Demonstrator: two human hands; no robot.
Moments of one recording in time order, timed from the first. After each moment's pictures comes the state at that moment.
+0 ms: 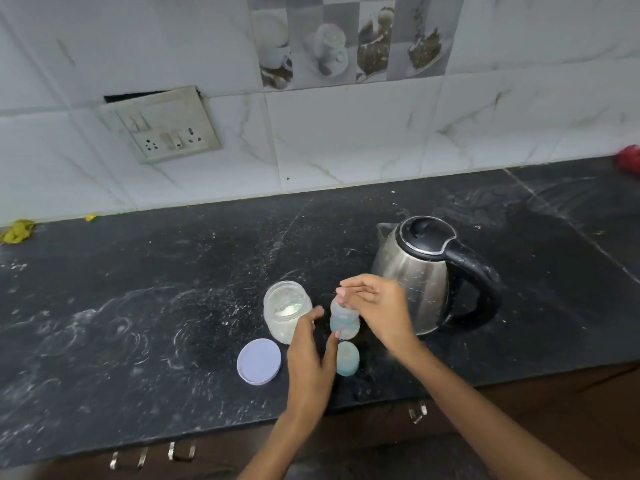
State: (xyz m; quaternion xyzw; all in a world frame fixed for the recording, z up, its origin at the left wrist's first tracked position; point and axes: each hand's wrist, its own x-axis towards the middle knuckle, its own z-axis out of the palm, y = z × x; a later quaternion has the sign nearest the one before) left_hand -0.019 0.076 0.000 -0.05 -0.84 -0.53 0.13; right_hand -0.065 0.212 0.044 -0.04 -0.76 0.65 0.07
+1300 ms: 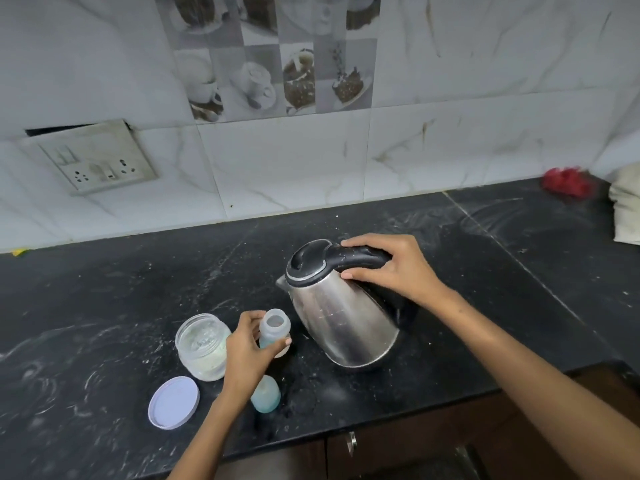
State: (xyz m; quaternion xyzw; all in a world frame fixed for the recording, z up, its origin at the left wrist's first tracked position) left_hand -0.081 0.128 -0.002 -0.01 -0.84 -0.54 0.06; right_hand -0.091 0.396 0.129 0.21 -0.86 0.43 0.20
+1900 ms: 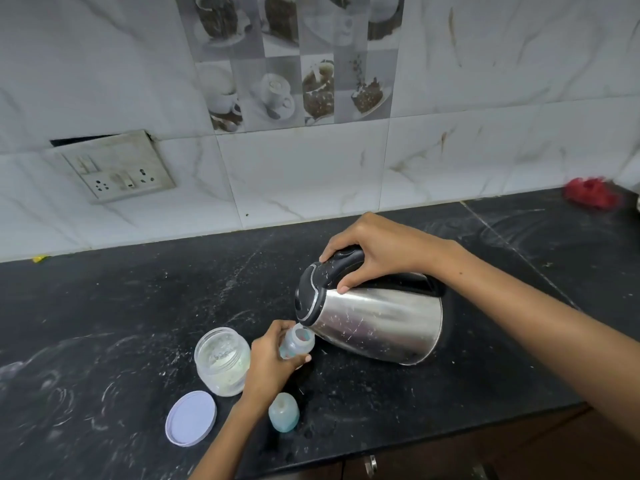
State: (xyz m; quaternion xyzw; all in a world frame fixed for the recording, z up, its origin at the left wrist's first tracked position) left_hand -0.102 0.124 -0.005 -0.05 -0.87 -0.49 0.01; right_hand -0.138 0.352 0.201 0.36 -0.91 0.19 0.00
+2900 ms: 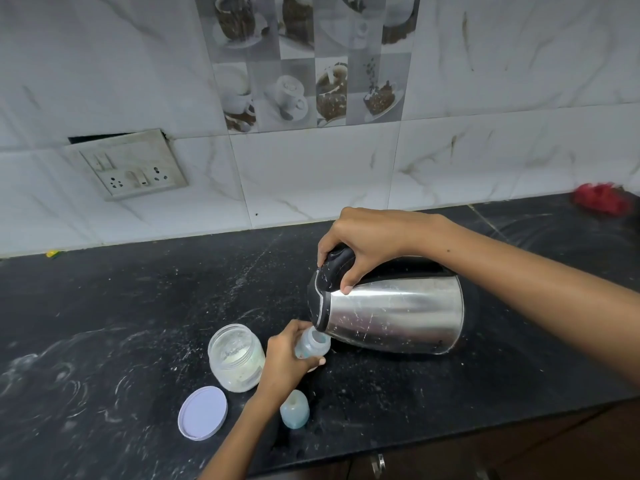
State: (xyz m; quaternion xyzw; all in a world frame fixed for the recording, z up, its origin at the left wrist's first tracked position) left_hand -0.098 0.125 0.003 -0.08 -0.86 -0.50 -0.02; right_hand -0.139 0.311 0.236 0.37 -0.92 0.06 -0.09
